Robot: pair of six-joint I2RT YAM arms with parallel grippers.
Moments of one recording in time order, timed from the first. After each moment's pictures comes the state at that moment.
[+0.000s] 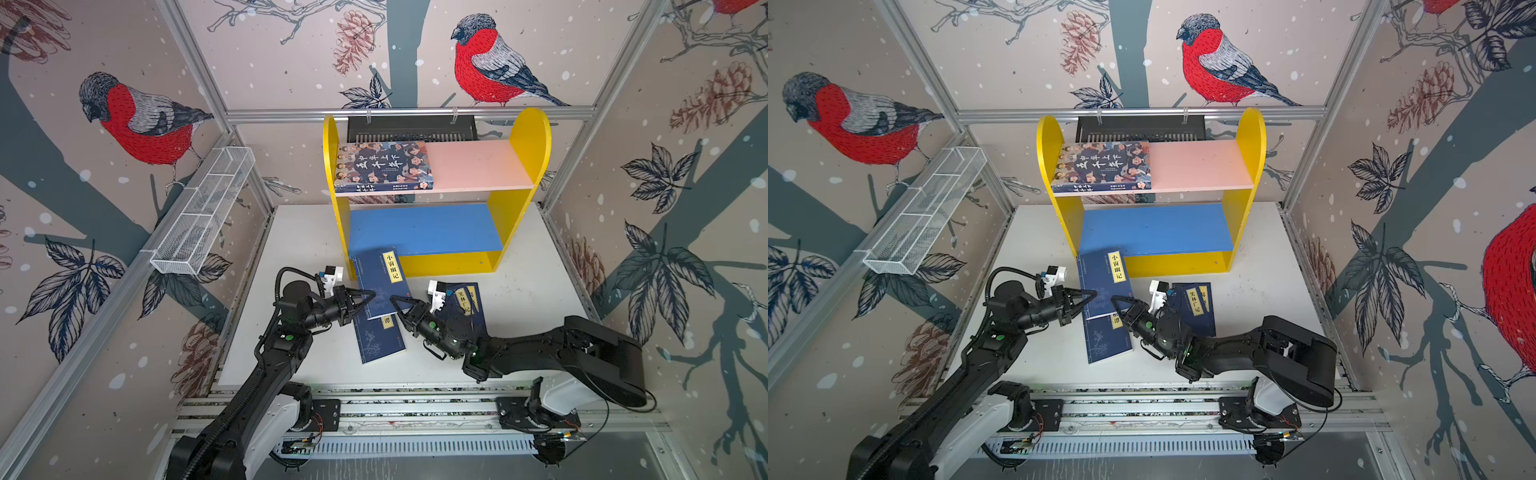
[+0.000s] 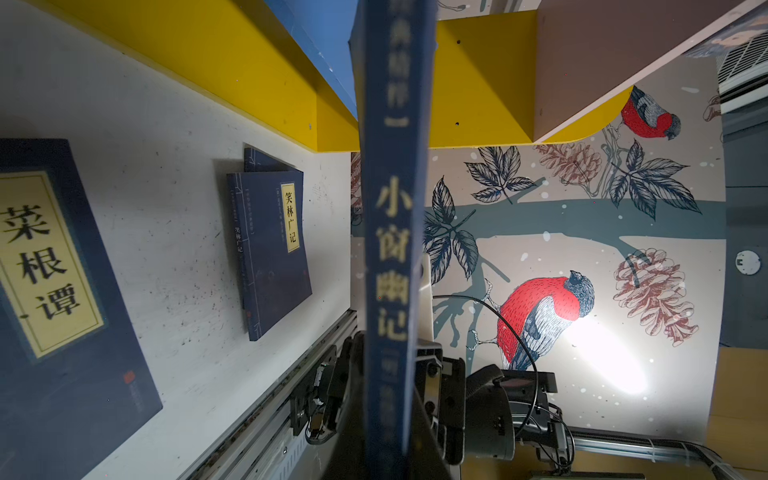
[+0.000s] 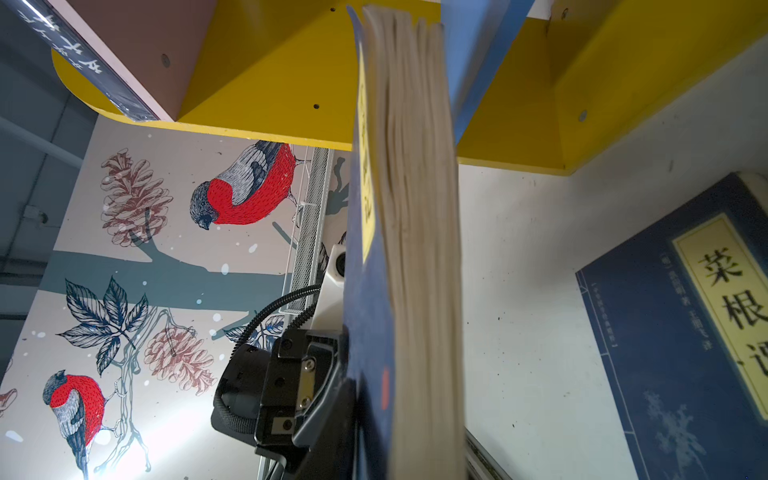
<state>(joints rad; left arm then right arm) -0.20 0.84 0.38 0.24 0.95 -1.31 1.16 1.52 0.50 1.07 0.21 1.44</state>
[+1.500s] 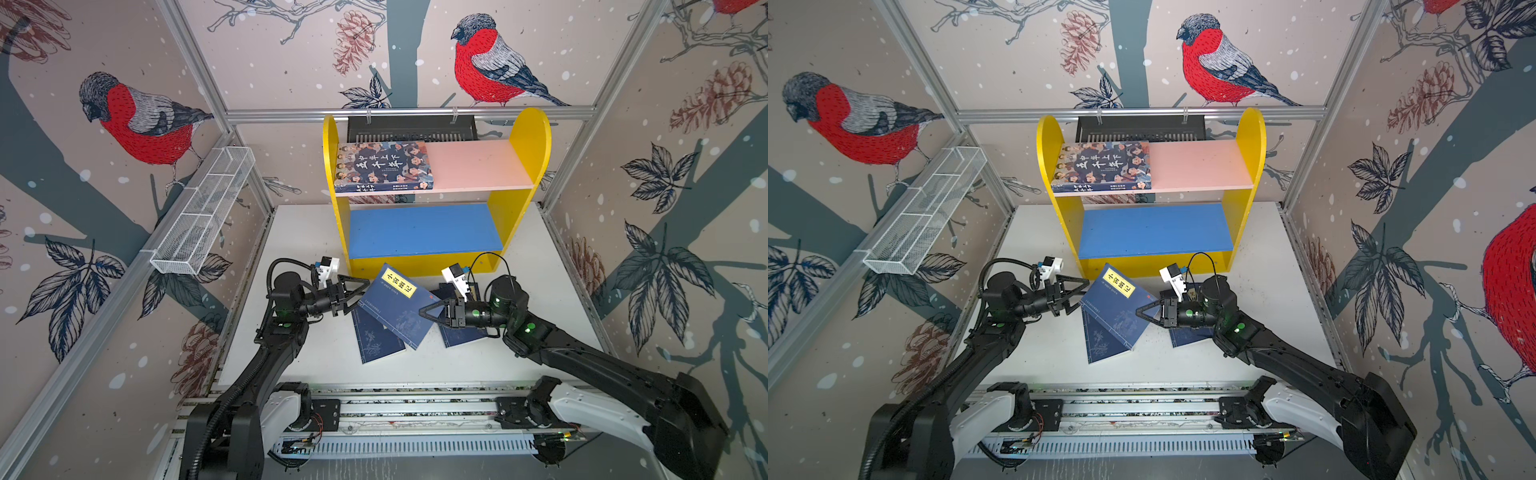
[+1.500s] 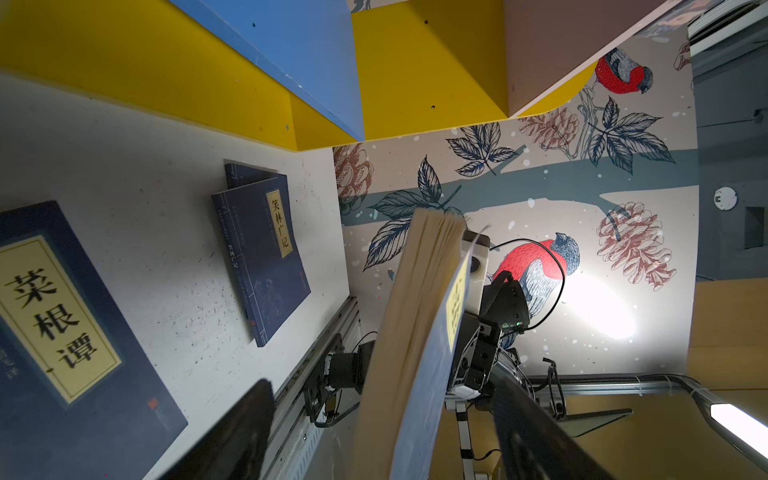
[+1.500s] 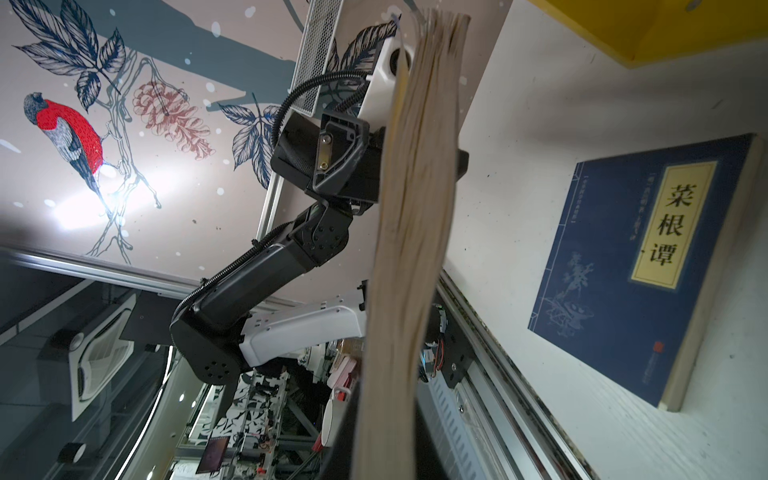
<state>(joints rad) -0.05 1.02 0.40 0.44 1.22 -1.22 0.75 1.02 0.53 0.34 -0.80 1.06</state>
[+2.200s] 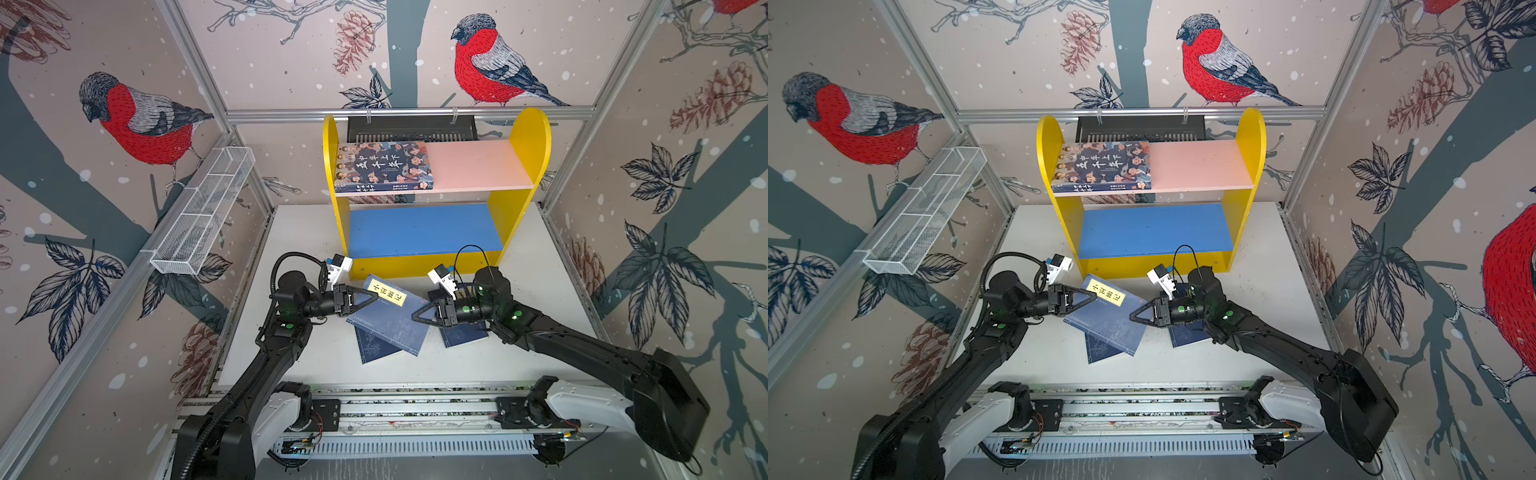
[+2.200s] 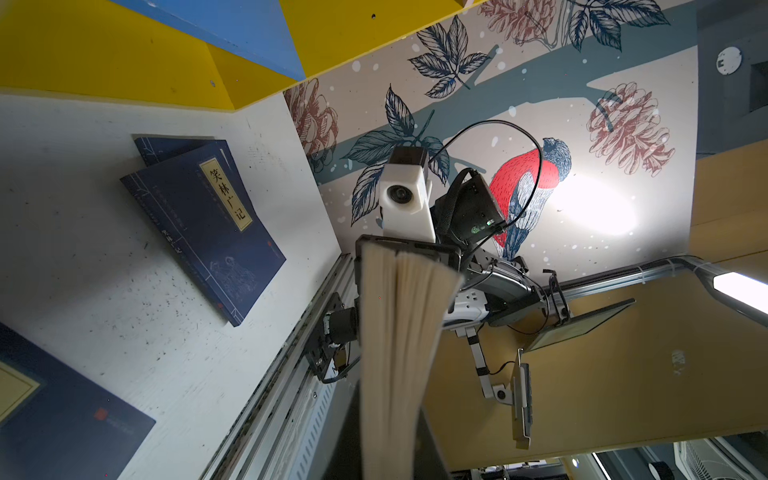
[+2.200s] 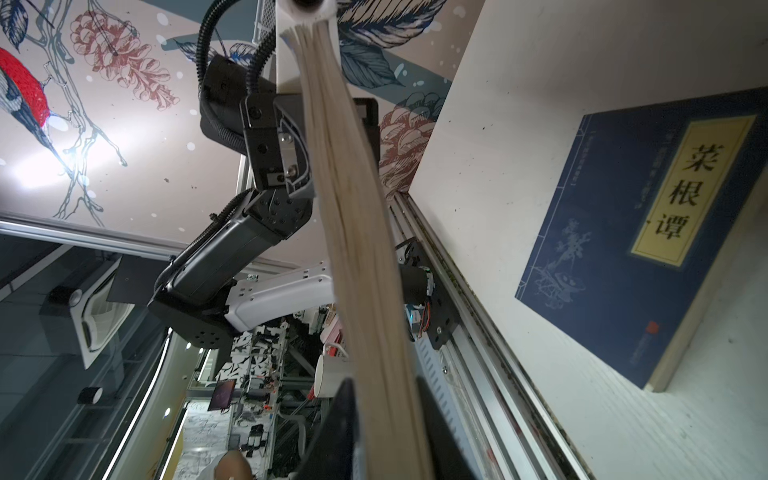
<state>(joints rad) -0.15 0.95 0.45 0.40 1.29 -1.09 0.72 1.17 0.62 0.26 -0.91 0.95</state>
